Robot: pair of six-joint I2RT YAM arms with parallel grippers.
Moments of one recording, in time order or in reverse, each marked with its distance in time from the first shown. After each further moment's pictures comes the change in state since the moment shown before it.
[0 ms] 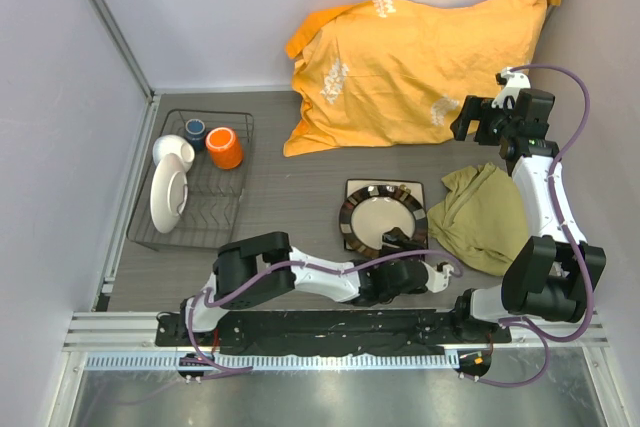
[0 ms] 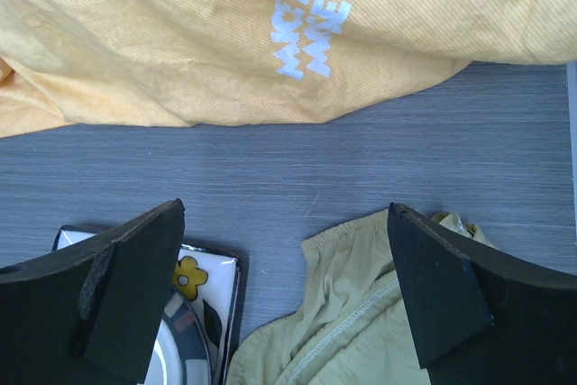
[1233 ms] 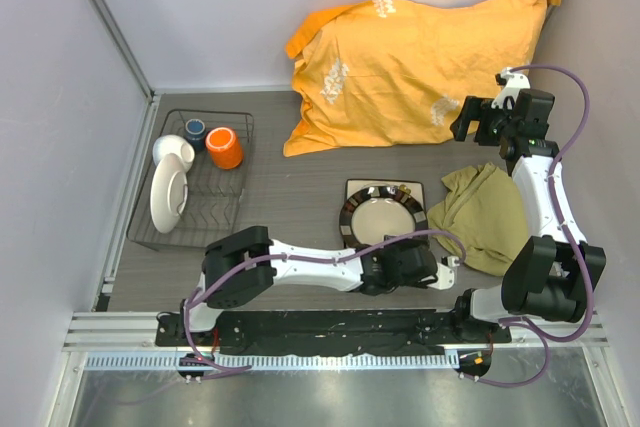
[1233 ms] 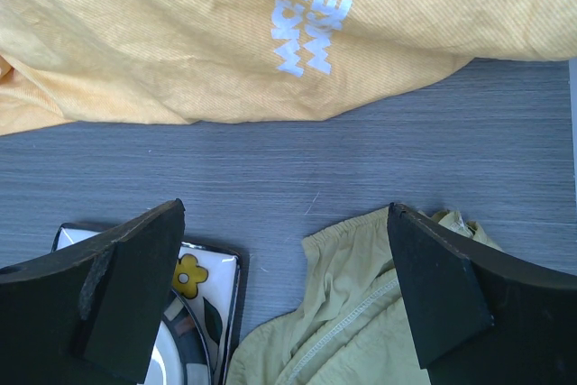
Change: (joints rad) left arm 0.021 -0.076 0.179 -0.477 0.251 -0.248; right arm 0.000 0.000 0.000 -0.007 -0.001 -0.001
